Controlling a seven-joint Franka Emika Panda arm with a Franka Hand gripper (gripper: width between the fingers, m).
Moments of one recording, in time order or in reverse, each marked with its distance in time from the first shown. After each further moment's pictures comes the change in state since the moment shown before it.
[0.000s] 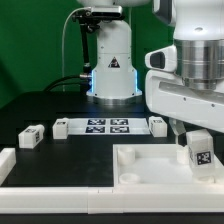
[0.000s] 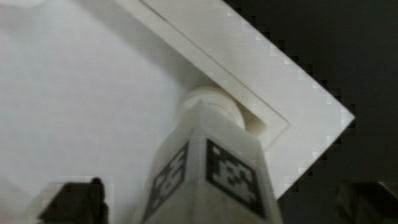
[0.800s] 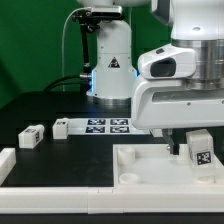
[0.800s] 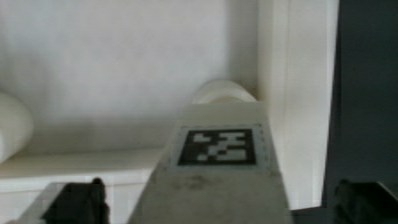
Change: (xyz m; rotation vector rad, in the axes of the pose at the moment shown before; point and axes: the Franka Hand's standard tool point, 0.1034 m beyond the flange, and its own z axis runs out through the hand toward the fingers) arm 0.003 0.003 0.000 -0.011 0.005 -0.721
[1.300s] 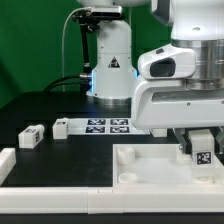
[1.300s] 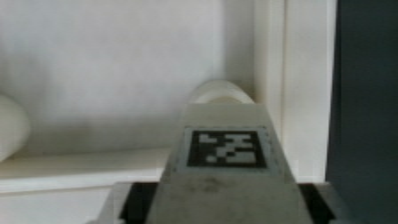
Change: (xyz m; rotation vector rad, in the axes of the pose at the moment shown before) arm 0.000 0.000 0.000 0.000 0.000 0.054
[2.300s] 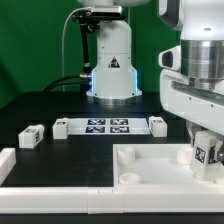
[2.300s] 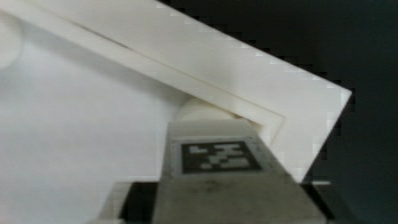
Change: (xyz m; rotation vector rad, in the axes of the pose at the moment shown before) arm -0.005 -0.013 0.004 0.006 0.056 1.140
